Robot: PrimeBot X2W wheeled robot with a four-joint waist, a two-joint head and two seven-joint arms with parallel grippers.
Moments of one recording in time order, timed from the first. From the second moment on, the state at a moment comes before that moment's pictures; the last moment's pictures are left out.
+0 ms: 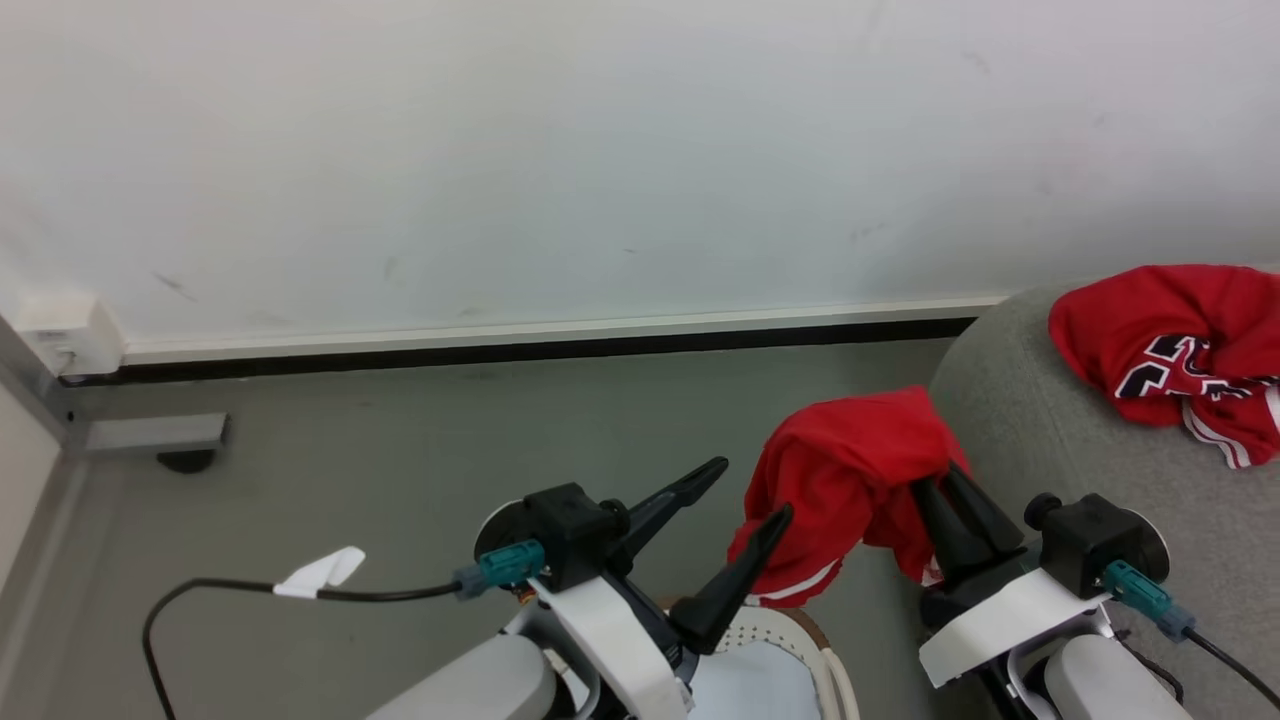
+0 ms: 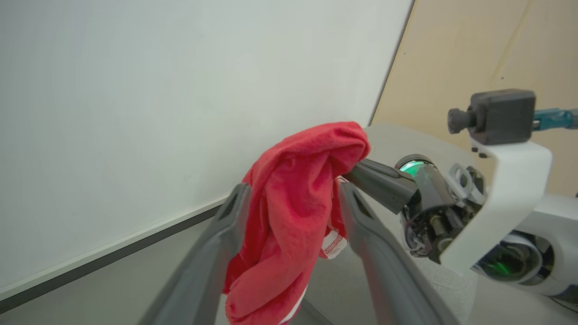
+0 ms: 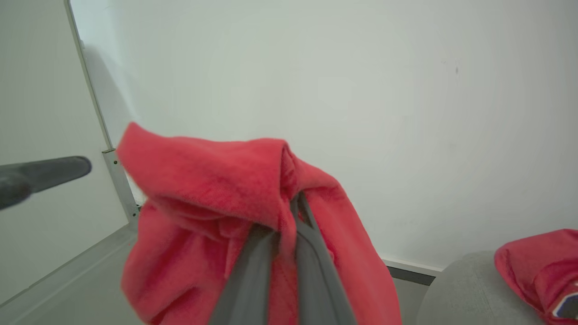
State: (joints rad) left arm -0.58 0.29 -0.97 0.19 -0.72 -0.04 -0.24; right arm -0.37 -0.16 0.42 0.37 0.40 0.13 -0.26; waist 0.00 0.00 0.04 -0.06
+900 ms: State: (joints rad) left arm -0.58 0.34 -0.96 0.13 -0.68 -0.04 -0.25; right arm -0.30 -0.15 0.25 0.26 0.35 0.13 -0.26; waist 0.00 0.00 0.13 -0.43
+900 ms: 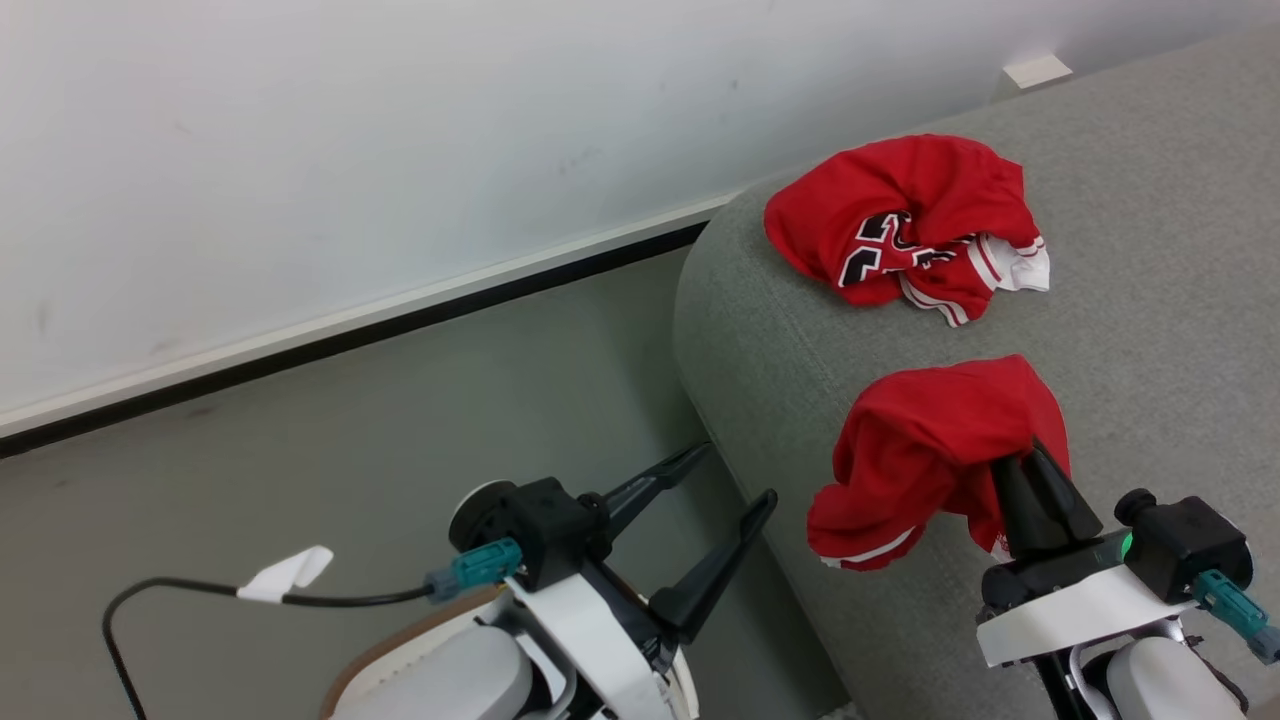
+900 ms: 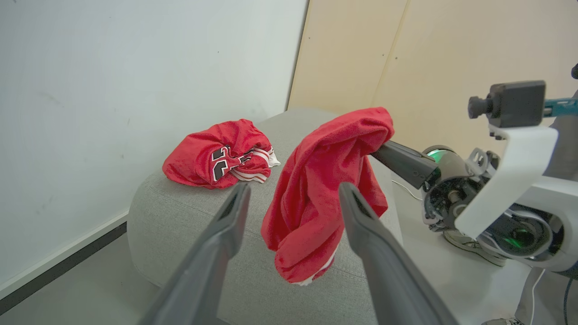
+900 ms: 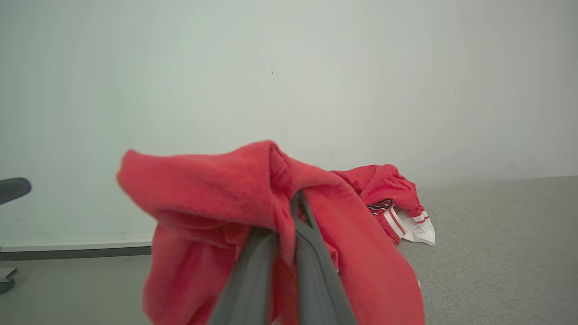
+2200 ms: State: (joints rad) left arm -0.72 0.58 -0.81 -0.03 -0.68 -0.01 -0.20; right arm -0.61 -0.36 -0.25 0.26 0.23 0.13 -0.05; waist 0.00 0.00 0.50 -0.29
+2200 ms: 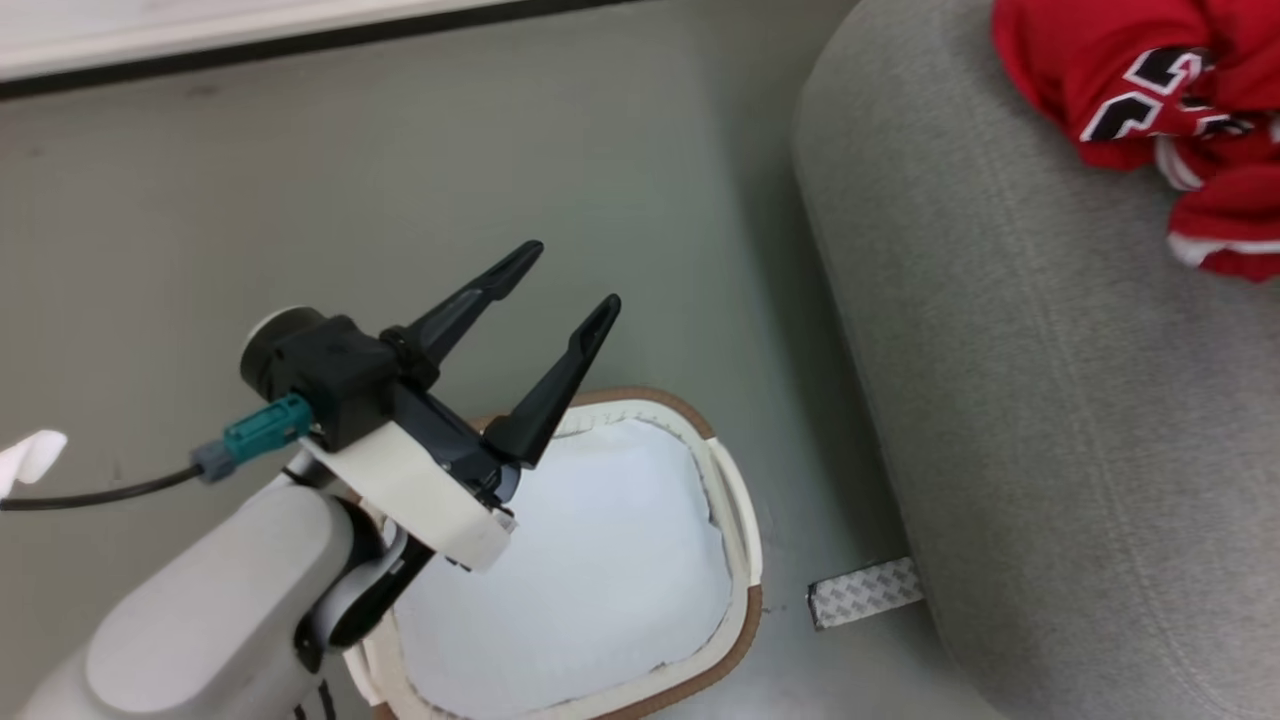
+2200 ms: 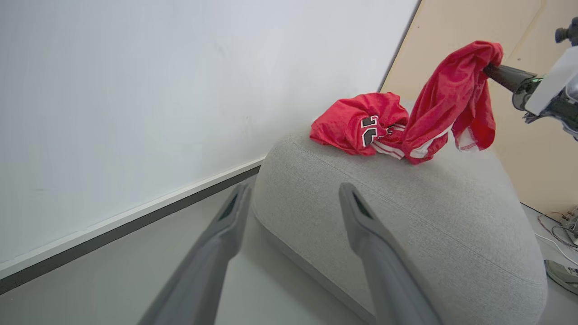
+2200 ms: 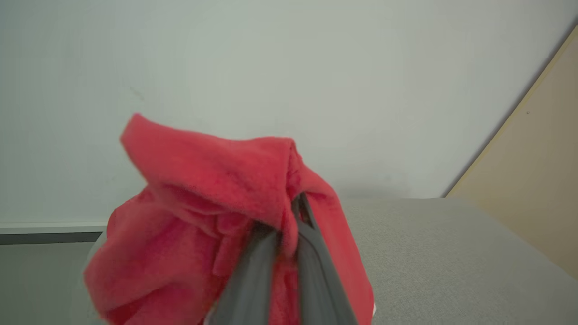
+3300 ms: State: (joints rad) left arm -0.67 0.56 -0.78 0.05 -0.70 0.00 -0.25; right arm -0.61 -0.51 -0.10 0.55 0.22 0.13 0.23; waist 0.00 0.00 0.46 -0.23
